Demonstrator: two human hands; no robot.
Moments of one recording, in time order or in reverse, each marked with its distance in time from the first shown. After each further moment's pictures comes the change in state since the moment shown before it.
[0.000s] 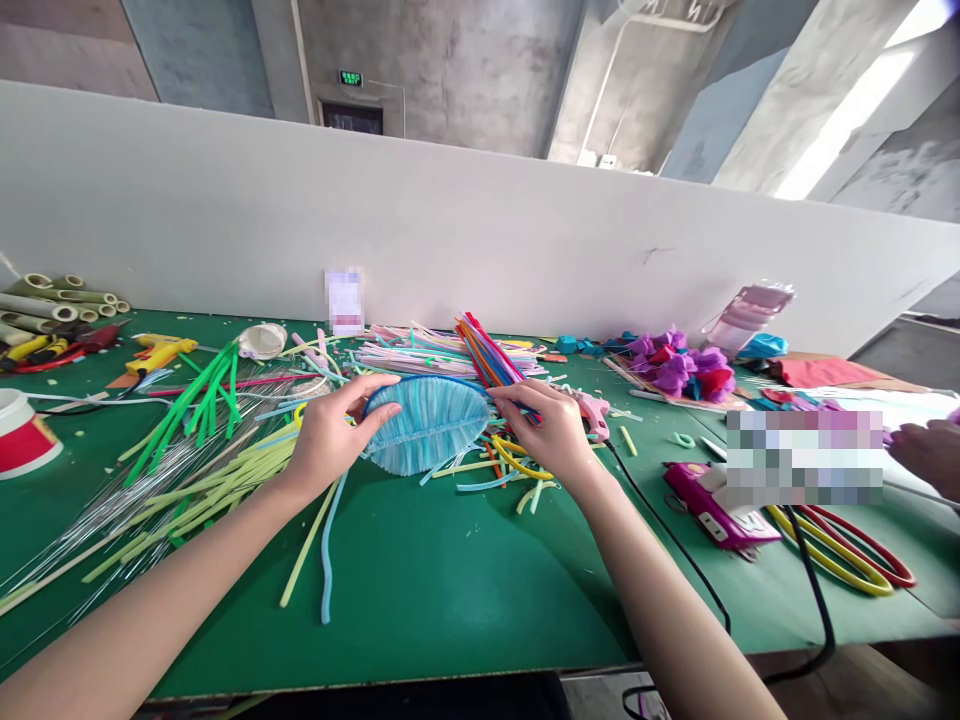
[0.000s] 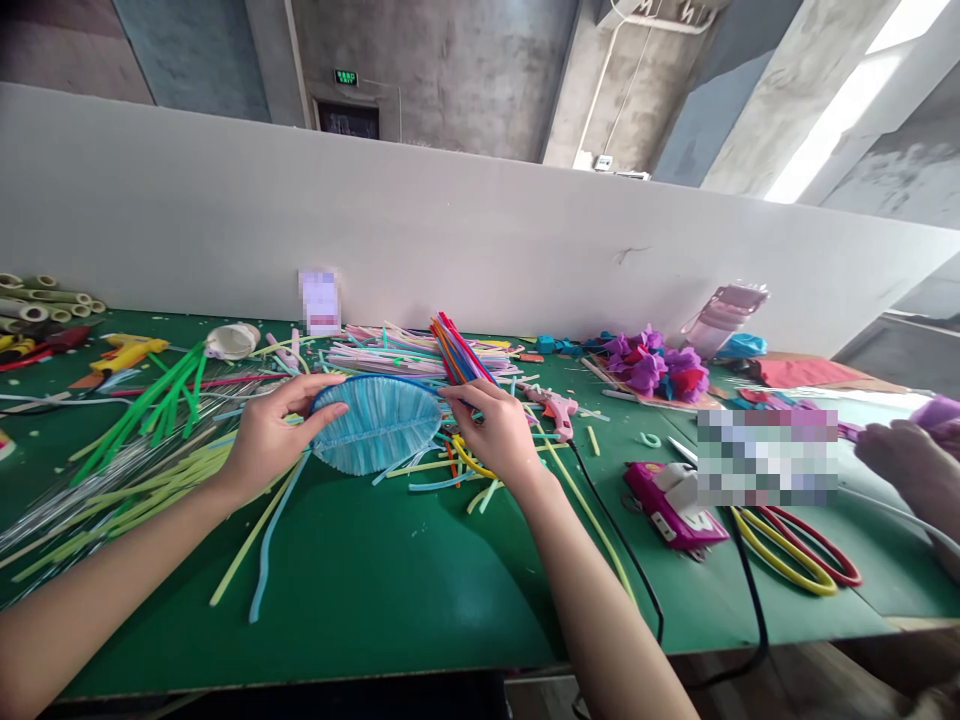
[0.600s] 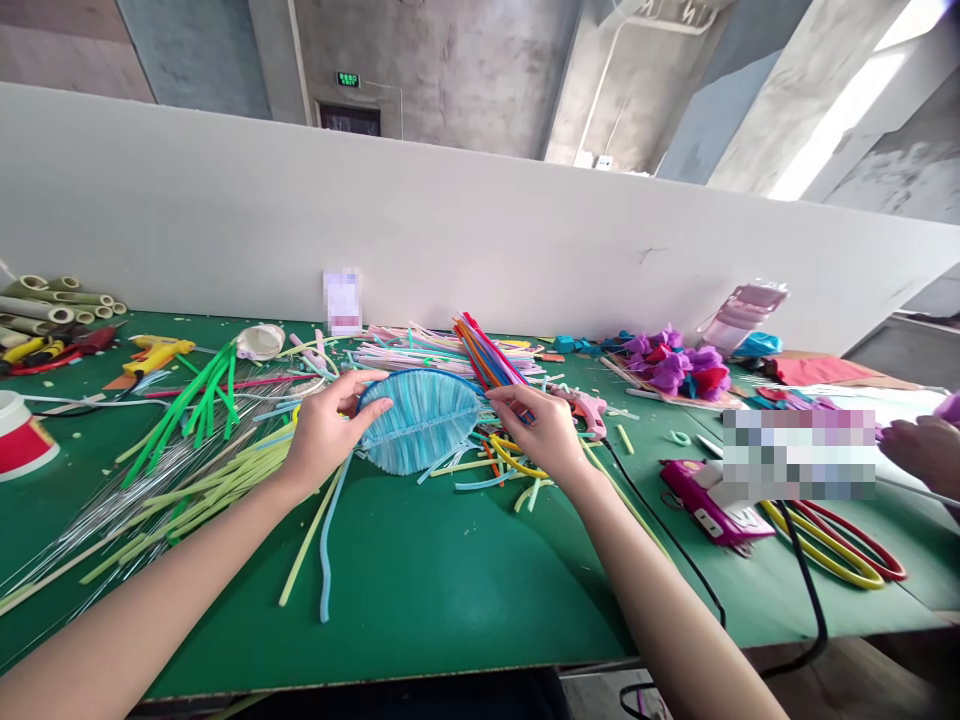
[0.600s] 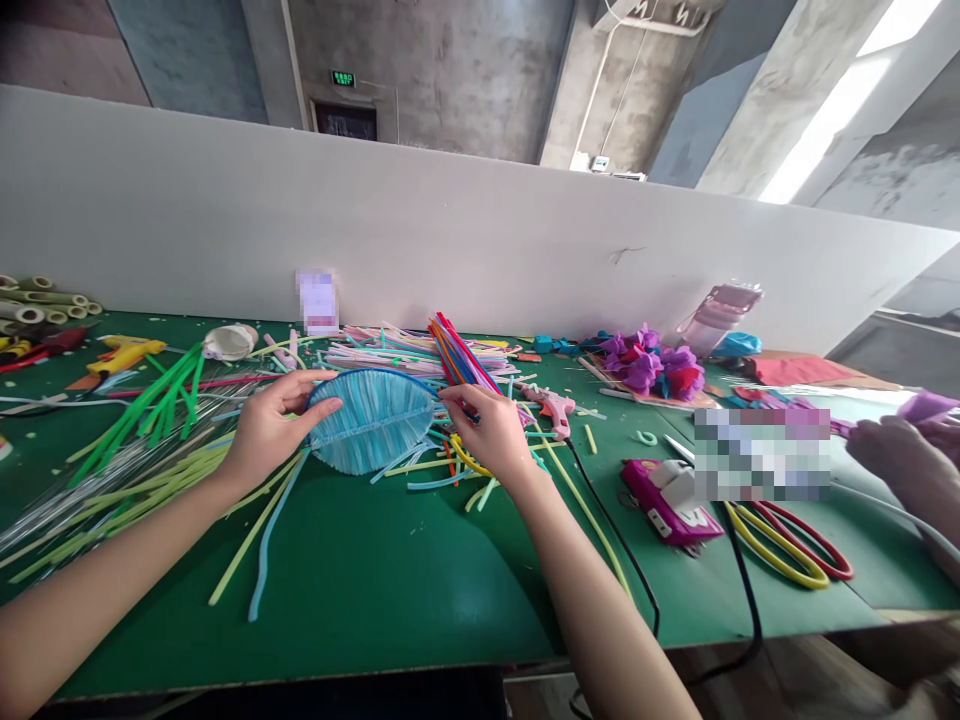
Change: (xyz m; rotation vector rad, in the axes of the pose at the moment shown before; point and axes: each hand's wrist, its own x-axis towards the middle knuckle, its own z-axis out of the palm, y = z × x) left_hand 0.003 -0.011 0.001 -0.043 0.013 -0.111; right_hand -0.004 0.006 0.008 0.029 -0.023 0.099
